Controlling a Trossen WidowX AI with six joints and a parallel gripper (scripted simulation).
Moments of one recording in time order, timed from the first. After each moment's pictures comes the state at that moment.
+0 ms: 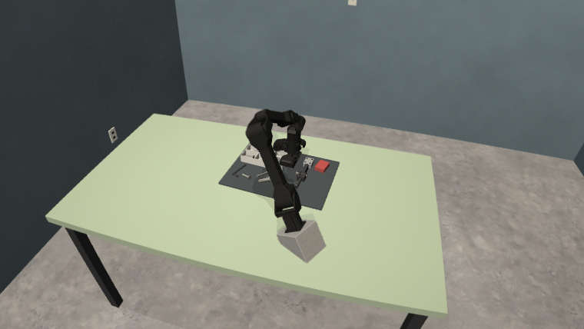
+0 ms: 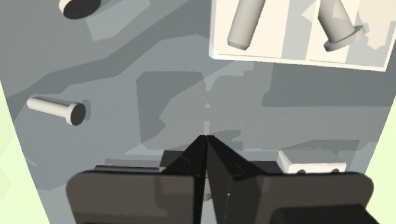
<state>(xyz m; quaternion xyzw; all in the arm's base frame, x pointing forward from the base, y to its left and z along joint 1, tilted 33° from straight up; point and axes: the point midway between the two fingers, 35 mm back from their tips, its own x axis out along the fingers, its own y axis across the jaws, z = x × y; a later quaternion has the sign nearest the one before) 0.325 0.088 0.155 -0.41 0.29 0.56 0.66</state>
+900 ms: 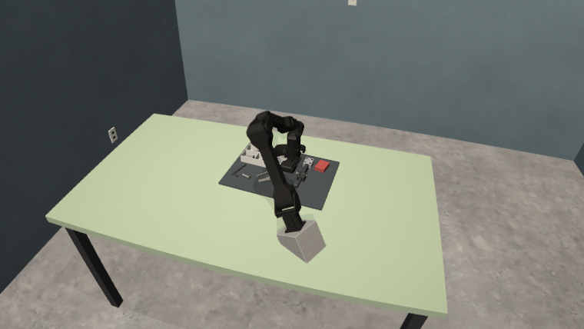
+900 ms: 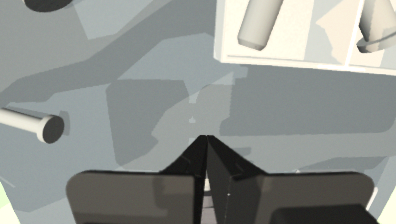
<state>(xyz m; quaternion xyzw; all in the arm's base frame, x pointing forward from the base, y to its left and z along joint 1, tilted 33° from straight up) 0.330 0.102 0.130 -0.41 0.29 0.56 0.66</state>
